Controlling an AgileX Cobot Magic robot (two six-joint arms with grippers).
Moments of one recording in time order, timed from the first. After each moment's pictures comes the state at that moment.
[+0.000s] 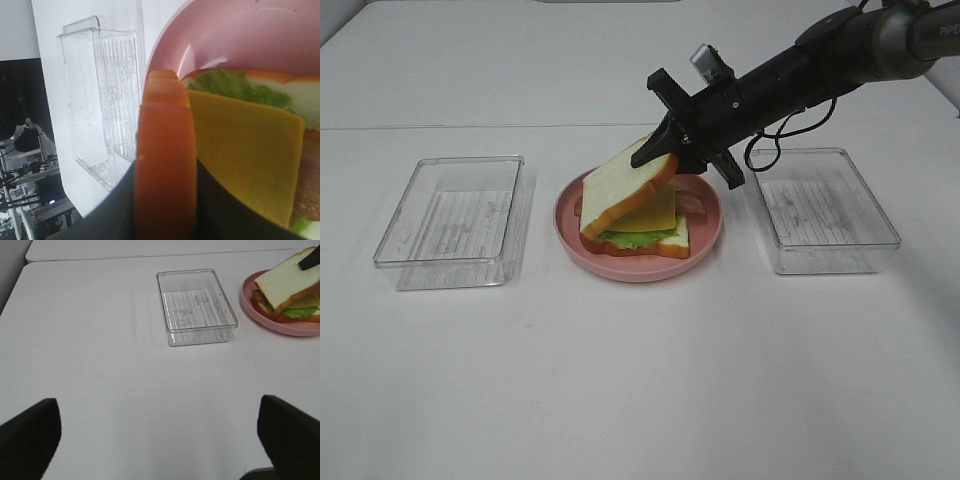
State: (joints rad) left arm 0.09 0.00 -0.52 -0.16 1.08 0.09; right arm 0.22 2.35 -1.74 1.02 0.94 -0.31
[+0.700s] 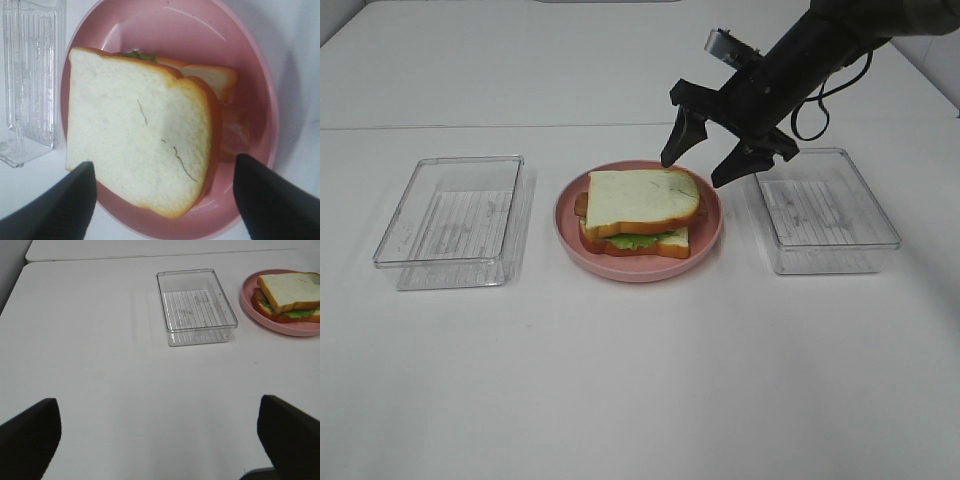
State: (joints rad) left arm 0.09 0.00 -0.52 -0.16 1.08 0.09; right arm 0.22 2.23 -1.74 0.58 0.95 -0.20
